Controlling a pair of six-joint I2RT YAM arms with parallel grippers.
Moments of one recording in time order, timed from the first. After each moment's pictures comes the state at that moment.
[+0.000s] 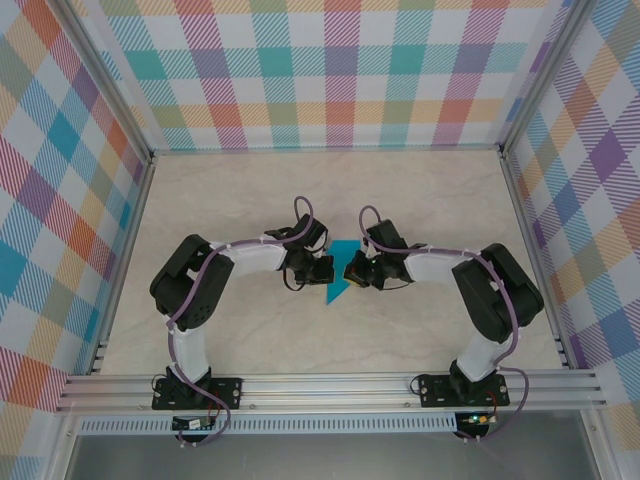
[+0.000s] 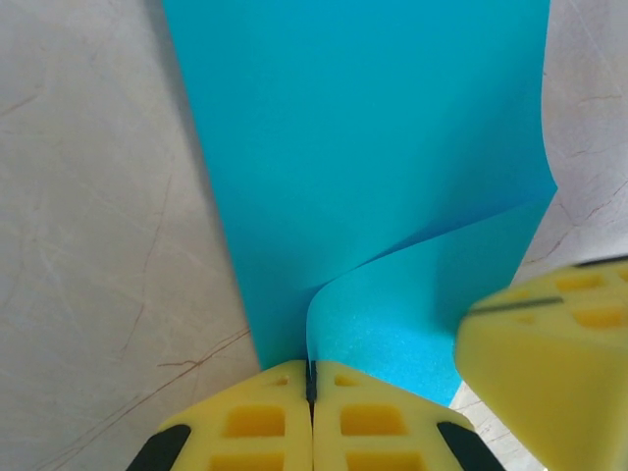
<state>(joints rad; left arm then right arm) -0.66 1.90 1.13 -0.38 0.35 -0.60 0.56 1.70 0.81 -0.09 -0.47 0.94</state>
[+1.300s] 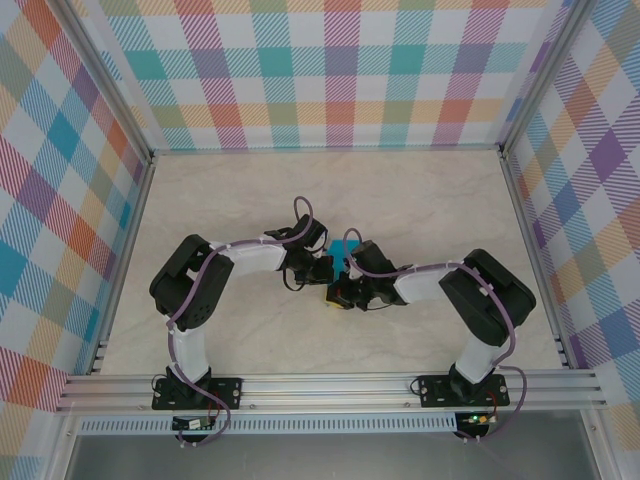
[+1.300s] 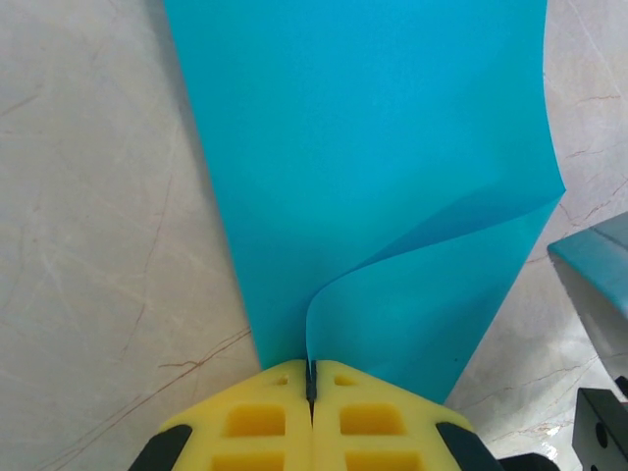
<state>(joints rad) -0.66 1.90 1.12 -0.37 0.35 -0.60 0.73 1.72 0.69 0.15 -0.55 1.06</state>
